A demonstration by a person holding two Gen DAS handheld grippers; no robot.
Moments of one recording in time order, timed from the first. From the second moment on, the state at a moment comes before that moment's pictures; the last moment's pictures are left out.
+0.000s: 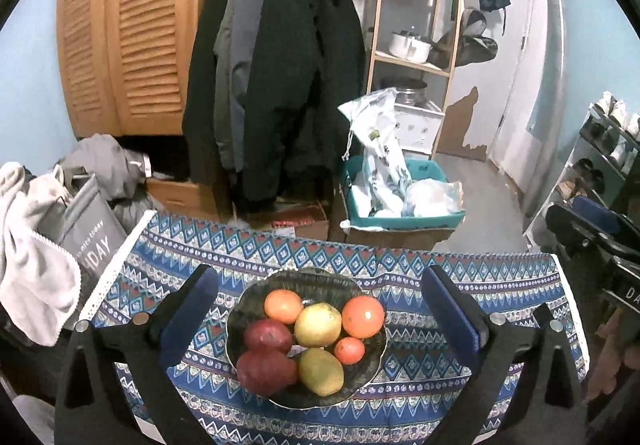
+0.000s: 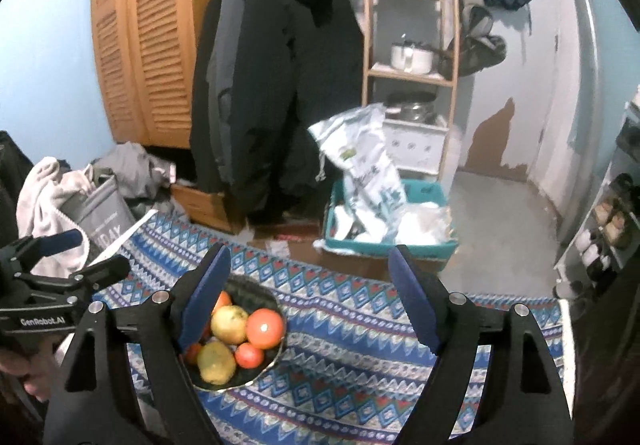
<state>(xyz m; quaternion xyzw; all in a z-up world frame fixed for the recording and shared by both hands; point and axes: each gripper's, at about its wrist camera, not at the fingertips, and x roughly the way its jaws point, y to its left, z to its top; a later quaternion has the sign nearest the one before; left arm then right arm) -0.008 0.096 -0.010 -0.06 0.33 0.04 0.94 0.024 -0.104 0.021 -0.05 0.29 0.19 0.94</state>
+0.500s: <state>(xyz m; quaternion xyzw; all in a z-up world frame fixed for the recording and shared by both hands) -0.014 0.073 0.013 -0.02 0.30 0.04 0.95 0.015 -0.137 0.029 -0.05 0.25 0.15 0.95</state>
